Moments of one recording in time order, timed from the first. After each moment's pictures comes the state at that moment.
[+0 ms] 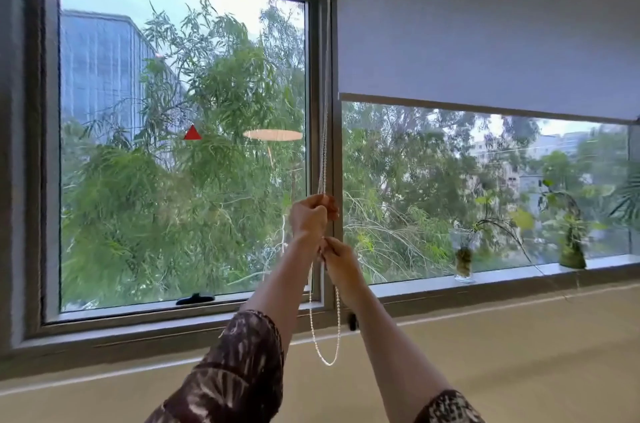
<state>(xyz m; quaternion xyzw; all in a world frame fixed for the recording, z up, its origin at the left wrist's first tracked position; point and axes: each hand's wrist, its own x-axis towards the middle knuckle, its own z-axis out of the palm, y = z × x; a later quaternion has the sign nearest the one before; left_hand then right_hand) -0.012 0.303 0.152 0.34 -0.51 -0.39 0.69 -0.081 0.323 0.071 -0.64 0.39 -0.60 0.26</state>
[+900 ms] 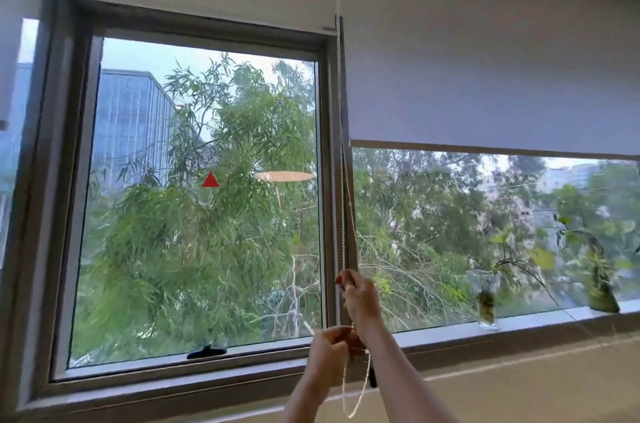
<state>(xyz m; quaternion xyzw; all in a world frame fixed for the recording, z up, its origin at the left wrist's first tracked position) 0.013 0.333 0.036 0.36 -0.62 -0.44 0.54 -0.067 0.318 0.098 -0.58 0.41 -0.66 0.24</state>
